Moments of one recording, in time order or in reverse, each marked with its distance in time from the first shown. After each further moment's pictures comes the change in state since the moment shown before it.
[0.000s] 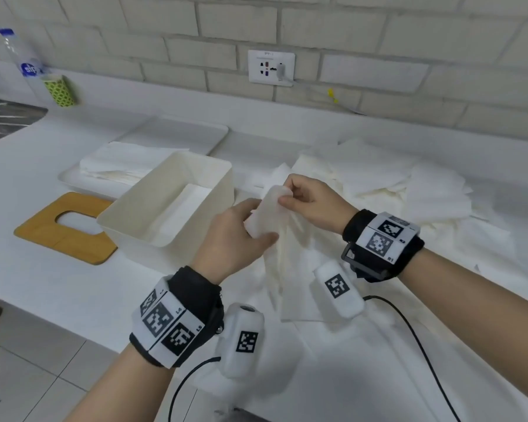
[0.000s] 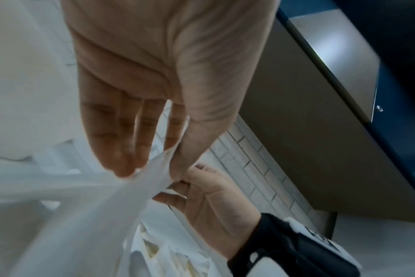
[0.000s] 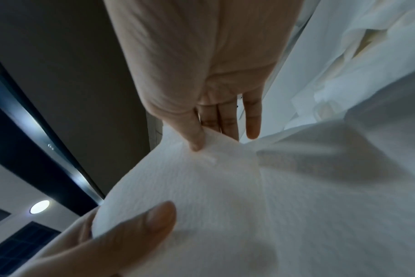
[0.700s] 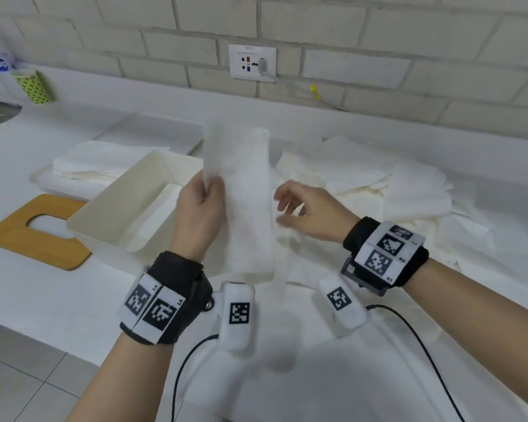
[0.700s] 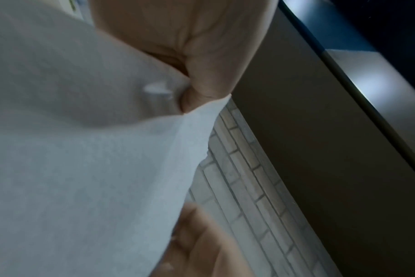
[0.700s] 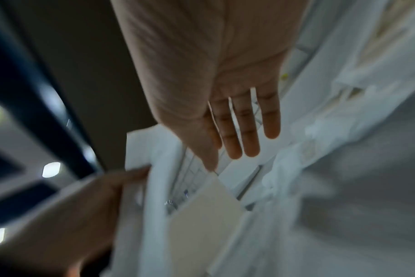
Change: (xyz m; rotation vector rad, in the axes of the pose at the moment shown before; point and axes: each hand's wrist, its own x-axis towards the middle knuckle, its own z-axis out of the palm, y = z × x) left_hand 0.026 0.008 0.001 -0.423 0.336 -0.040; right_hand -0.019 0.016 -0.019 -0.225 -0.031 -0.026
